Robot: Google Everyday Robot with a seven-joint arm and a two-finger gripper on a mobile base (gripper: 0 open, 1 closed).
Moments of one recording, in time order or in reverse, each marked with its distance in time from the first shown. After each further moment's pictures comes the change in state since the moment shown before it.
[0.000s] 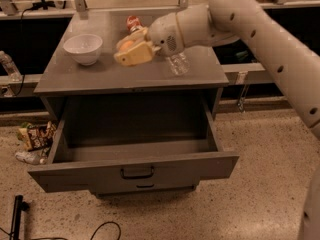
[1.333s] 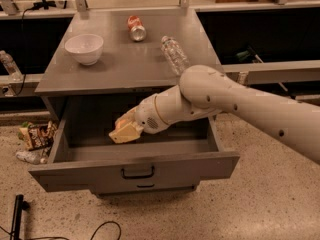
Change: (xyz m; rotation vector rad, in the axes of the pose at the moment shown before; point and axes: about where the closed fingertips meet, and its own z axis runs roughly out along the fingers) arm 0.155 0.100 0.080 0.077 0.236 0.221
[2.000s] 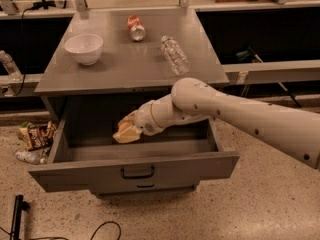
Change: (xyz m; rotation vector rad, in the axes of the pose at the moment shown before) arm 0.038 -0.054 0.041 0.063 0.025 -0.064
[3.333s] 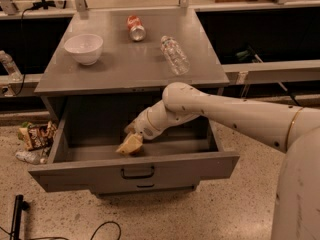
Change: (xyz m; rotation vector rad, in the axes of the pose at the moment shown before) arm 0.054 -0.023 0.042 -0.055 0.145 0.018
